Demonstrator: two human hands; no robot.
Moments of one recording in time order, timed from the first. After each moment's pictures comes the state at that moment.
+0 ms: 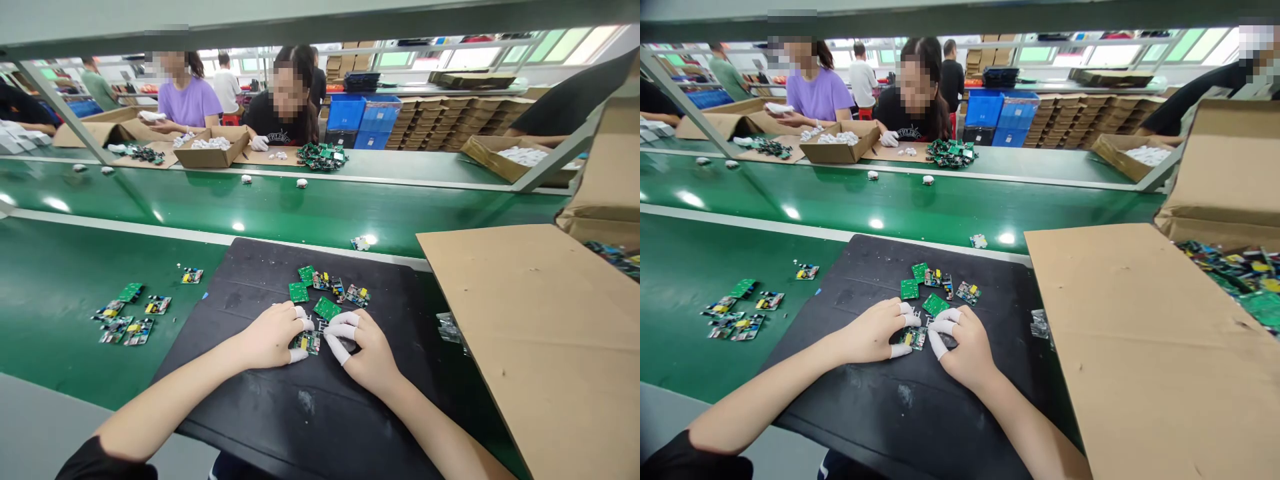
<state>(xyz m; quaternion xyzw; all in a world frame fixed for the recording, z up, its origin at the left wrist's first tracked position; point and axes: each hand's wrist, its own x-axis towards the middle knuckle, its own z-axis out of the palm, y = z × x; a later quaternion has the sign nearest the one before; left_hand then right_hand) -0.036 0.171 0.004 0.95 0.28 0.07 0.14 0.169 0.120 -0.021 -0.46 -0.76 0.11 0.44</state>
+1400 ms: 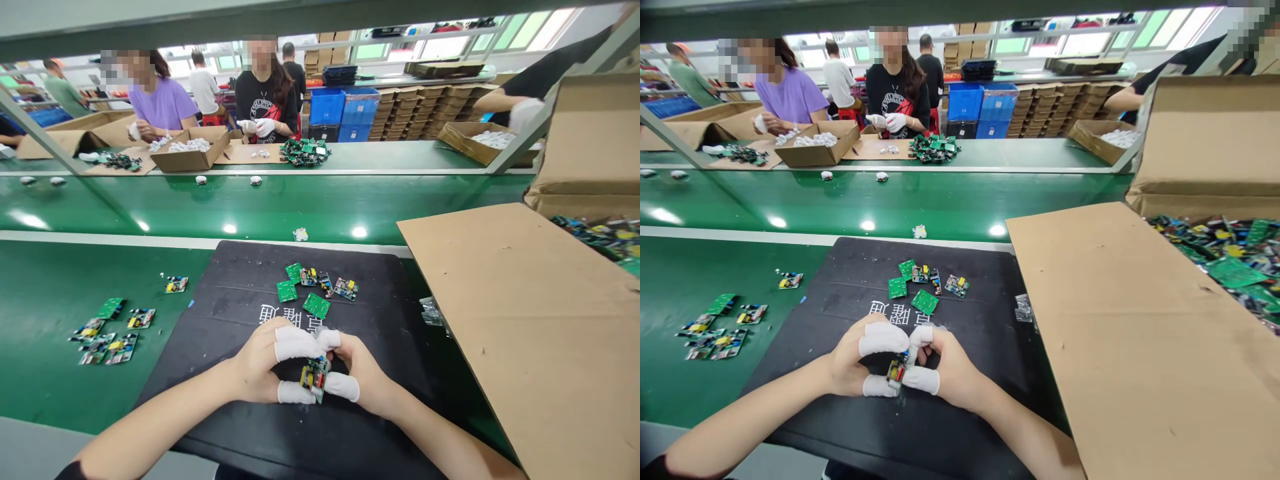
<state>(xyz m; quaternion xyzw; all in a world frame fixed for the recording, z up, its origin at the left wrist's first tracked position) -0.030 0.150 0.008 0.88 0.08 0.40 0.22 0.157 0.099 0.000 -0.40 -0.61 0.53 0.43</state>
